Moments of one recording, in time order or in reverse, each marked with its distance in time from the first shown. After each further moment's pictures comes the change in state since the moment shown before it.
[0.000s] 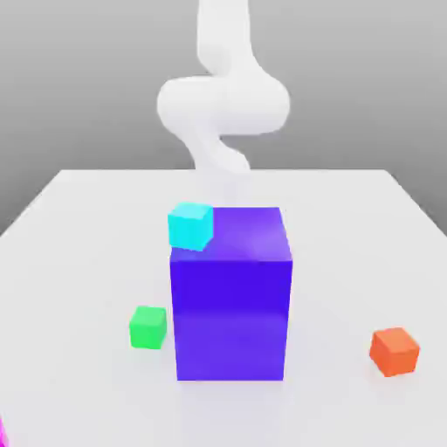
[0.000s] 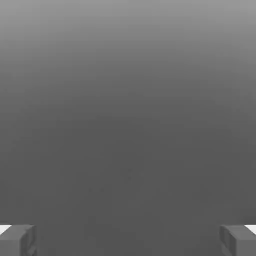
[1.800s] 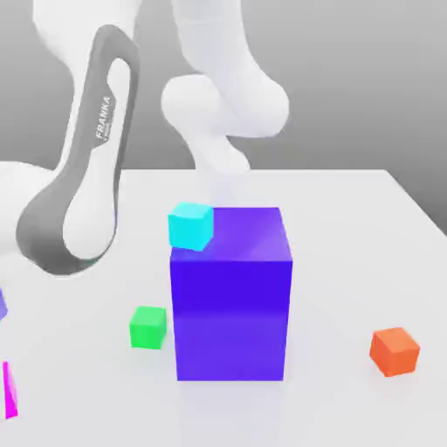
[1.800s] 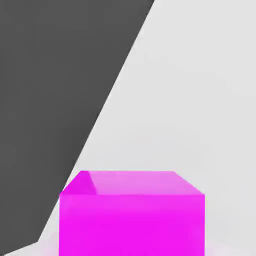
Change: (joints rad) arm -0.325 1.015 -0.116 0.024 0.228 0.244 0.446
